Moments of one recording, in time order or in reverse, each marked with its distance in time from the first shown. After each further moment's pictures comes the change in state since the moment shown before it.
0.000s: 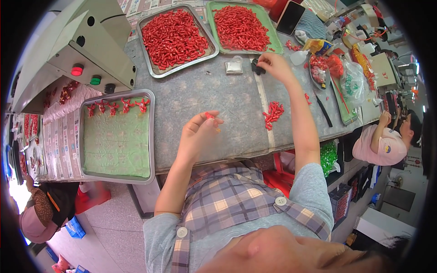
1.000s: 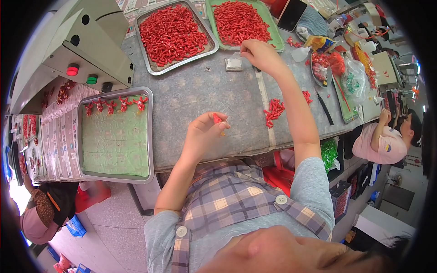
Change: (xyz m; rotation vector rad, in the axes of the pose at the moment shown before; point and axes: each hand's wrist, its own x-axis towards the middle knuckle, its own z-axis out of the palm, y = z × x) left_hand 0.001 0.001 0.009 0.141 -0.048 -0.014; right_hand 0.017 -0.064 0.005 -0.250 0.061 -0.260
